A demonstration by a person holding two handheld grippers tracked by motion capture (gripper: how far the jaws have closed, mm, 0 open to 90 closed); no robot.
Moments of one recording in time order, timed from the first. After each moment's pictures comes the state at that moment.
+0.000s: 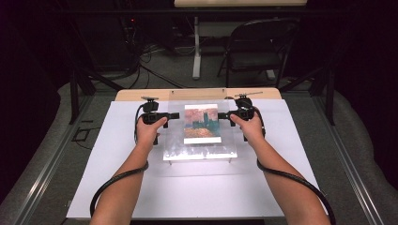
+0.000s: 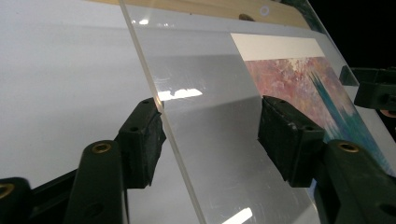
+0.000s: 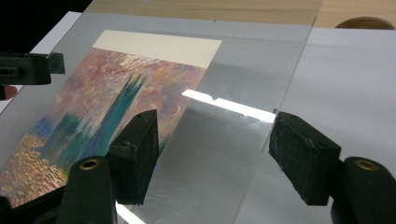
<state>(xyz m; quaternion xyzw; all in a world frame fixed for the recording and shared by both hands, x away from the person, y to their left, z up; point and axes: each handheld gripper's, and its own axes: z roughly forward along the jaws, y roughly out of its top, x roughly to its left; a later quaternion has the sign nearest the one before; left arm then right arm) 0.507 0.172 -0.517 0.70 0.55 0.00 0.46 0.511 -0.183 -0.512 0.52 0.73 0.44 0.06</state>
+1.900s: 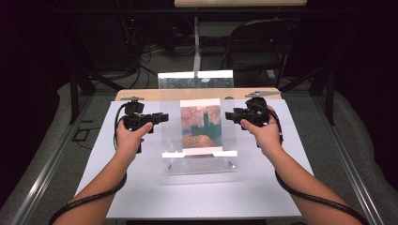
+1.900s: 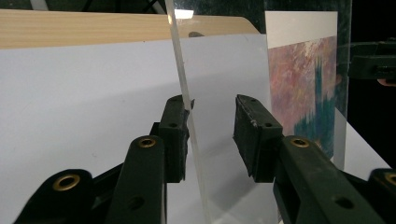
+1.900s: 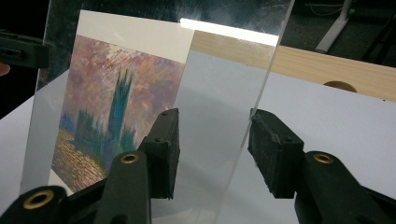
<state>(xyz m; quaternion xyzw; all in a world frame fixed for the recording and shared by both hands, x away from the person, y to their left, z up) 0.421 0.191 -0.433 0.73 0.49 0.04 0.48 0.424 -0.193 -0.429 0.44 0.75 0.48 0.13</state>
